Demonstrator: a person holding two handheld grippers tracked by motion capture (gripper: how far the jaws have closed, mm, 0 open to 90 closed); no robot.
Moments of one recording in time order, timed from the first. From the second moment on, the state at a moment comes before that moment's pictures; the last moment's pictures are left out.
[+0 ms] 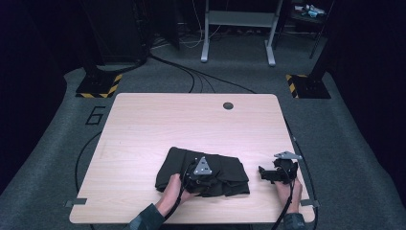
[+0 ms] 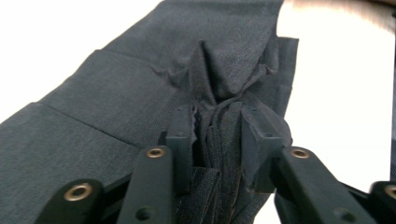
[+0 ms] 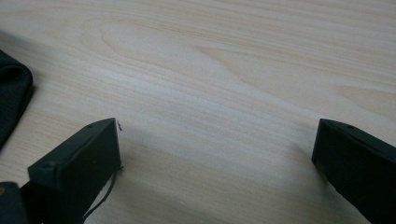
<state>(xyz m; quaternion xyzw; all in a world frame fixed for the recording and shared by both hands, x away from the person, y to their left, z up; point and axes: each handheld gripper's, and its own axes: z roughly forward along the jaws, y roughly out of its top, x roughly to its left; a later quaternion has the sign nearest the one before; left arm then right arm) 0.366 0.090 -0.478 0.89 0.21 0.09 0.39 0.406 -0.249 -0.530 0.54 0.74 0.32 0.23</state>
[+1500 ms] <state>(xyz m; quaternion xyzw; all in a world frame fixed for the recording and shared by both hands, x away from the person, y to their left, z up) 0.374 0.137 -0.416 0.84 0.24 0.17 0.45 0.406 -0.250 -0.529 0.55 0.74 0.32 0.23</state>
